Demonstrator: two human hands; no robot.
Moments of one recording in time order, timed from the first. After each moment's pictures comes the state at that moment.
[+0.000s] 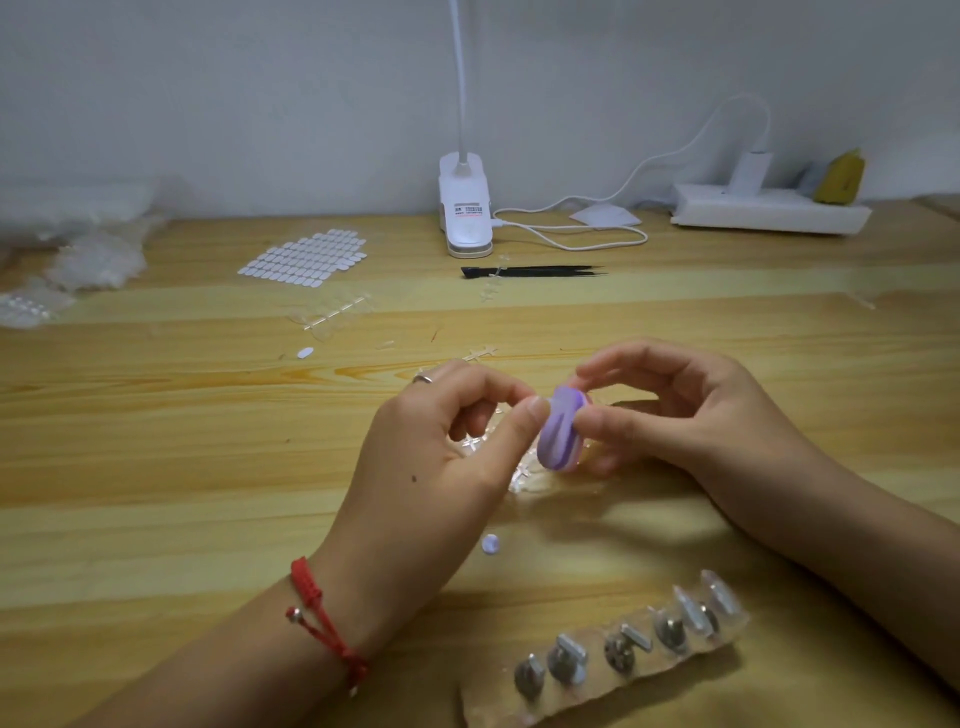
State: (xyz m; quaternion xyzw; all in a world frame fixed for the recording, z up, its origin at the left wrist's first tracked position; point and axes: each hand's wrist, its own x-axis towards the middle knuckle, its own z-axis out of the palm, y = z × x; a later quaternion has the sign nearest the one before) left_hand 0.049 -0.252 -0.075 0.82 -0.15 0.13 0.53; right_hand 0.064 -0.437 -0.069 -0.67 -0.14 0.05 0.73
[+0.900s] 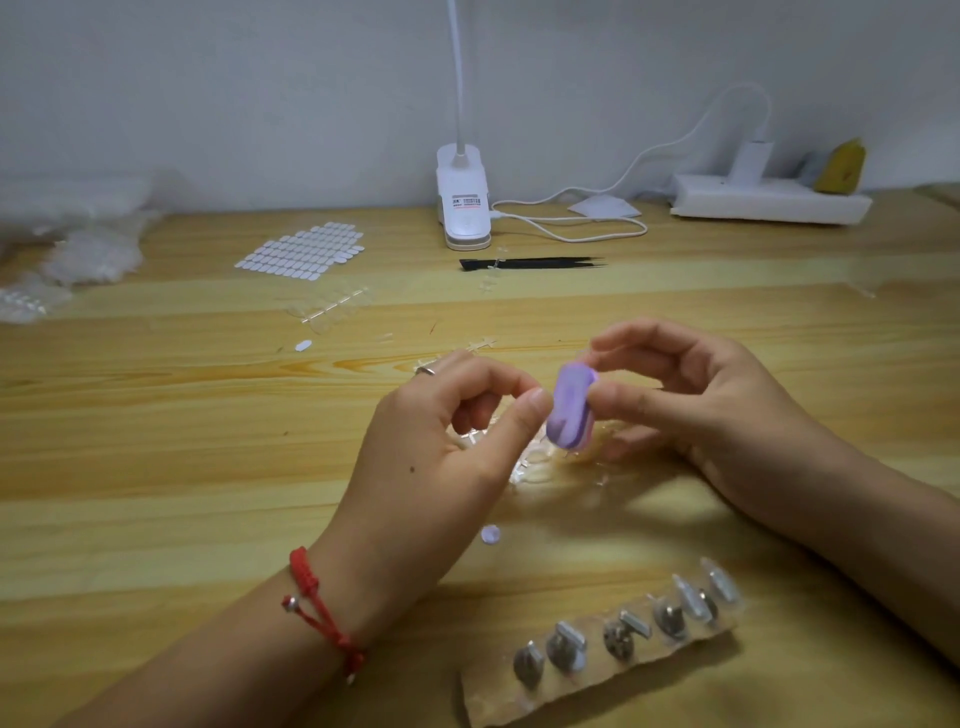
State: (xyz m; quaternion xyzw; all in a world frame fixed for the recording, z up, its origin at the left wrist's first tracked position) left_hand 0.048 -0.254 -0.074 0.82 -0.17 0.13 0.54; right_hand 0.068 -0.443 -0.070 -0.65 -0.15 0.08 0.74
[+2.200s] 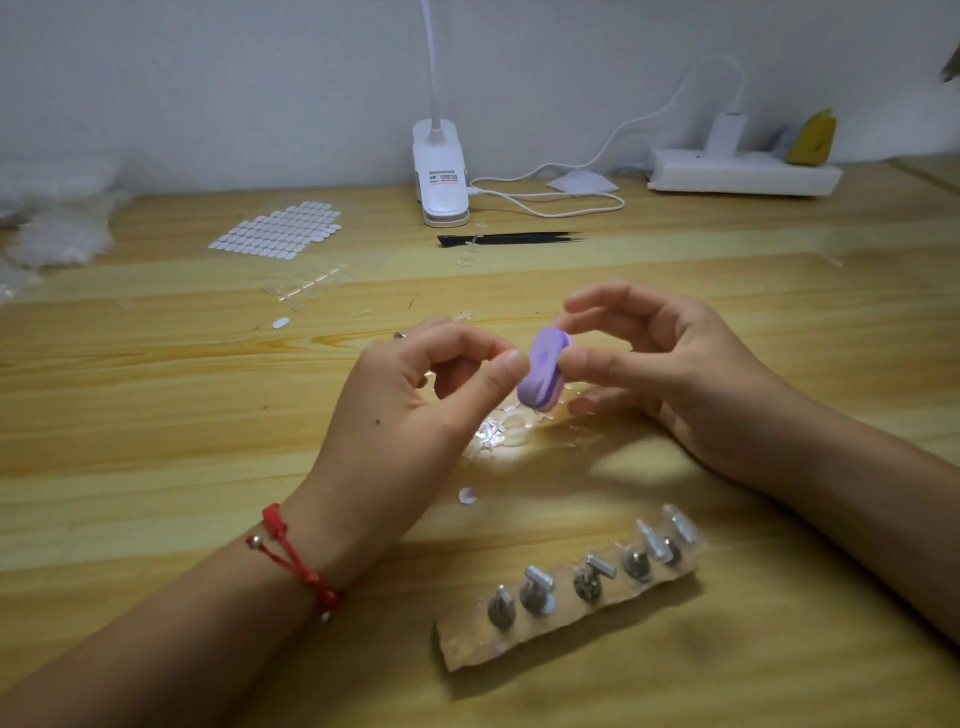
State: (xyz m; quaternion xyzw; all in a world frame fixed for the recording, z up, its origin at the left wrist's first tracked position) left_hand 0.047 -0.252 -0.069 0.81 -0.18 0.11 0.55; right_hand 0.068 -0.446 -0.071 -0.64 -0.18 0.09 0.74
